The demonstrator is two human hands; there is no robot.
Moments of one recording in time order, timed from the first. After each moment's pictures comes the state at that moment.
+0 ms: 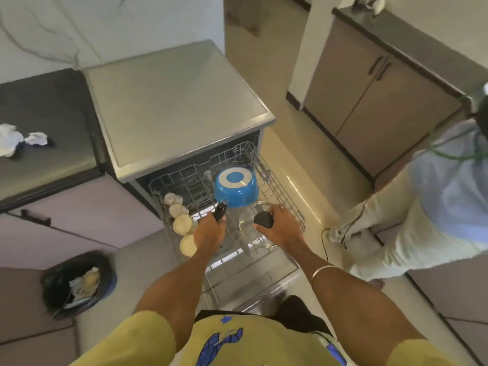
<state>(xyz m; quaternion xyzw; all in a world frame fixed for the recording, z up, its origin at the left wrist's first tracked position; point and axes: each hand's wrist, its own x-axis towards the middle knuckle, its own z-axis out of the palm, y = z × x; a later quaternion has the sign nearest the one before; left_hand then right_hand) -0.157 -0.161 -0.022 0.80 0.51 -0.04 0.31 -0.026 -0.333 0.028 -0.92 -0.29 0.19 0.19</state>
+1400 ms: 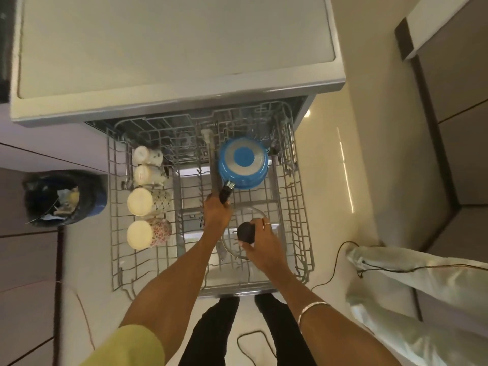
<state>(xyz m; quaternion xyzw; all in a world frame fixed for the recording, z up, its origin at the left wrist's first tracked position) 0.016 -0.140 -0.234 0.62 0.68 -0.02 0.39 0.096 -0.289 -0.208 -0.81 -0.42 0.37 0.18</state>
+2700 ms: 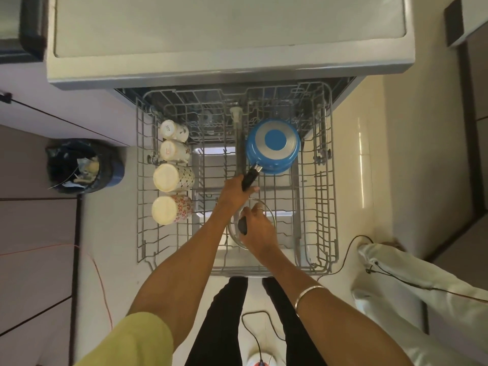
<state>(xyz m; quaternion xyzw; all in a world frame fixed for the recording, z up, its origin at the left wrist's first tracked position) -0.012 -0.116 -0.240 0.65 0.59 -0.07 0.48 0.032 -0.252 -0.218 -0.78 -0.51 0.36 0.06</state>
